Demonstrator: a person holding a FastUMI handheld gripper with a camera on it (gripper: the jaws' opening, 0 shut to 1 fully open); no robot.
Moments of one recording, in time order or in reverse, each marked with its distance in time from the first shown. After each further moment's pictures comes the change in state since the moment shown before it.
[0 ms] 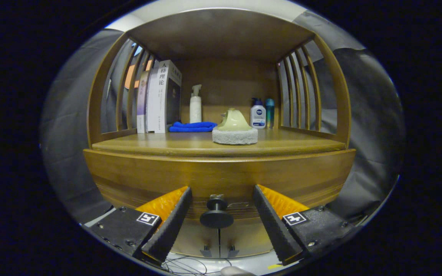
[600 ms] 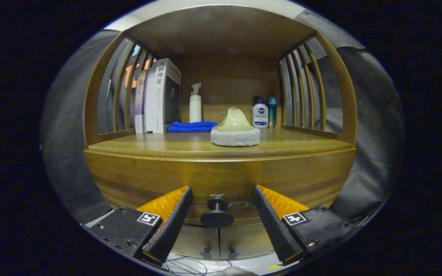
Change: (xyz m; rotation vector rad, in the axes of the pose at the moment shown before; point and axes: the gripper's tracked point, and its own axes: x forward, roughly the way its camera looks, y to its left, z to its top) arm 0.006 -0.002 0.000 -0.001 0.011 0.016
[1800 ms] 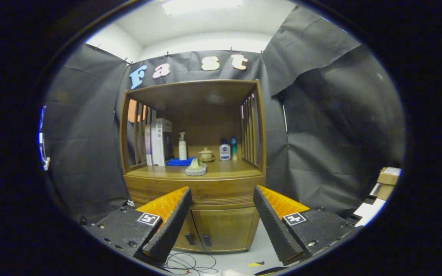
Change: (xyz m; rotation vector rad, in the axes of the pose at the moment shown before) arm -0.271 -0.115 0.065 0.046 -0.209 -0.044
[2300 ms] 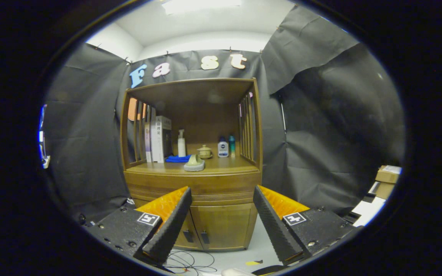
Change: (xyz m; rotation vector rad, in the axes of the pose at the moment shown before) arm -0.005 -0.004 -0.010 -0.004 0.023 0.009
